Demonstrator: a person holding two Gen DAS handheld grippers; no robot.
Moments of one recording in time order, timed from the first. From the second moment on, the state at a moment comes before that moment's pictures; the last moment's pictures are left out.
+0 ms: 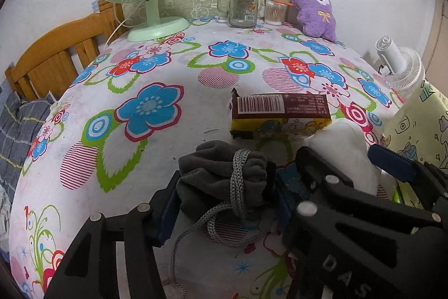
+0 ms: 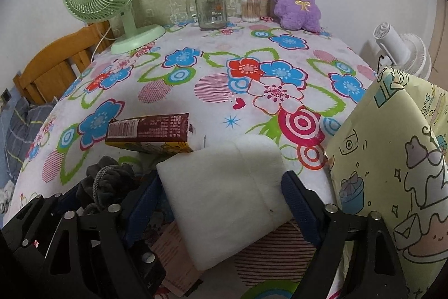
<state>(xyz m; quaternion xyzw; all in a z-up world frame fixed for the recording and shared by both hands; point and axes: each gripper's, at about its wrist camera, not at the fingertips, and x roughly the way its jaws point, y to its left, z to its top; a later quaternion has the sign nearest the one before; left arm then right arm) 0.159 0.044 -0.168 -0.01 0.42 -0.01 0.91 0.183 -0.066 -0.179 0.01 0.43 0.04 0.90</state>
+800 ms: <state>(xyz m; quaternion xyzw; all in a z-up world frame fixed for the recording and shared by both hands) 0.131 0.043 -0.148 -0.02 0.41 -0.01 0.91 0.159 -0.060 -0.156 0.00 0.42 0.08 0.90</state>
